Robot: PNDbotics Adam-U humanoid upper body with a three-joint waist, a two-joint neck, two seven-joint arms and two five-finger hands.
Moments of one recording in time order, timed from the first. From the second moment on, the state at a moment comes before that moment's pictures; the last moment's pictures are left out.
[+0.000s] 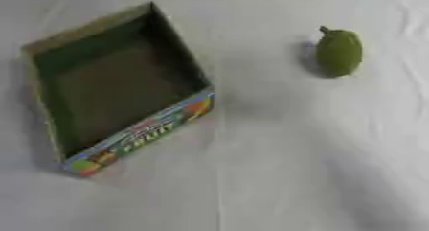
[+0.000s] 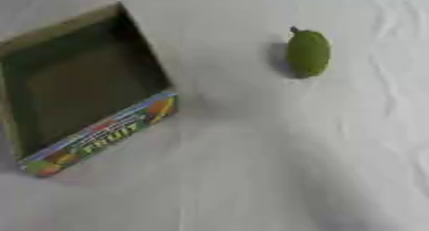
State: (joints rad) left arm -0.39 0.41 0.38 -1.98 -0.02 -0.49 0.31; right arm -0.45 -0.49 -0.22 -1.98 -0.03 -0.52 -0.29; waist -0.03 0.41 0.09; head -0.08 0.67
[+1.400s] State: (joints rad) left arm -0.25 0.49 0.41 -1.98 -0.10 -0.50 0.37; right arm 0.04 -0.96 -0.25 -1.98 0.29 -0.23 -0.15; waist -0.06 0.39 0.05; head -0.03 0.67
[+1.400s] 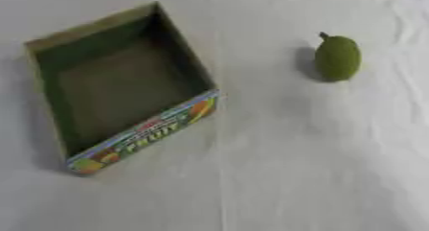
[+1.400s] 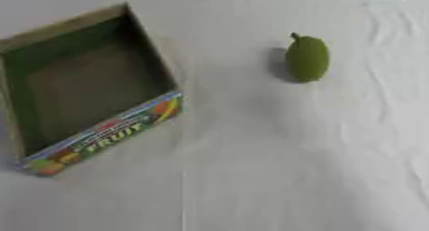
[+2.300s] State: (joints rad) left arm -0.23 0.49 0.41 -1.98 -0.10 -0.51 0.35; right arm 0.04 -1.19 -0.08 -1.98 0.47 -0.10 0.00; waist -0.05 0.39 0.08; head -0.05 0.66
